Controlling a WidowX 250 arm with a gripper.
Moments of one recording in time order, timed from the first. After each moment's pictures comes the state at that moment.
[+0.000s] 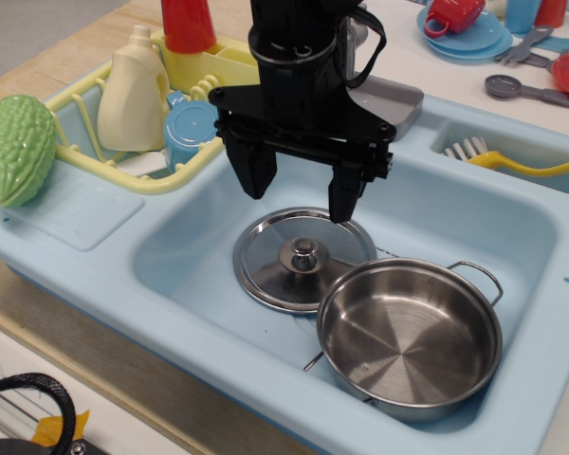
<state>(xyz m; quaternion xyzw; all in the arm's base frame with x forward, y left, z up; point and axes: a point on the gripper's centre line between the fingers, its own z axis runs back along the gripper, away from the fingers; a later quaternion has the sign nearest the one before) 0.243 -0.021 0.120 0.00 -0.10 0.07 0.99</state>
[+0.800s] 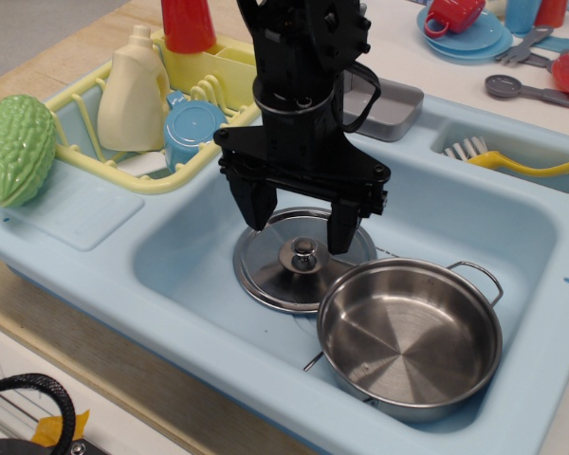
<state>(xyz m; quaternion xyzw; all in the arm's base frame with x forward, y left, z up) 0.244 -0.021 0.092 0.00 -0.09 0.08 0.99</state>
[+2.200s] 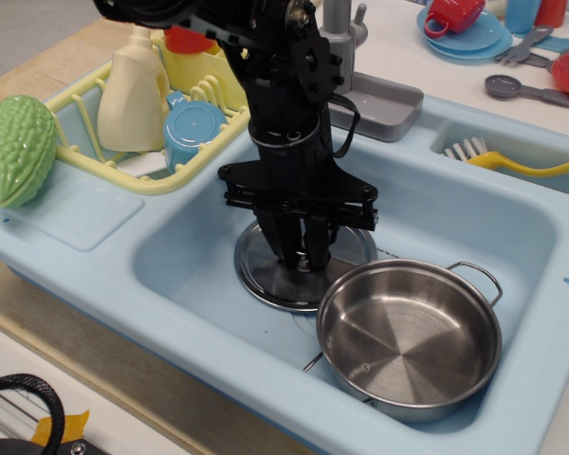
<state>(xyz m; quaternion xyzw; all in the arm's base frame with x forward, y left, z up) 0.254 -0.013 0.057 -0.03 -0.07 0.10 0.99</state>
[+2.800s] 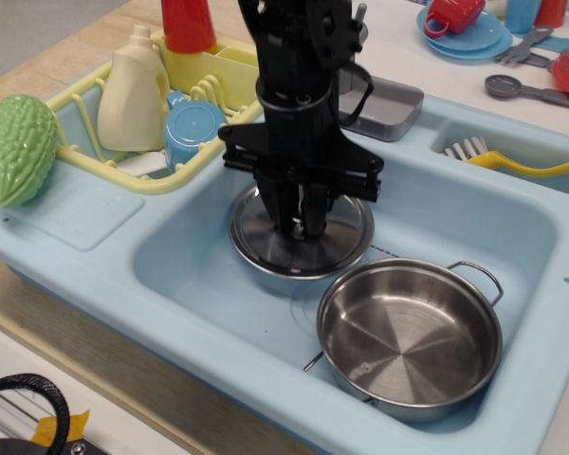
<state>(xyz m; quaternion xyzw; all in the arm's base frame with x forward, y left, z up) 0.261 -0.010 0.088 0.01 -0.10 0.09 0.99</state>
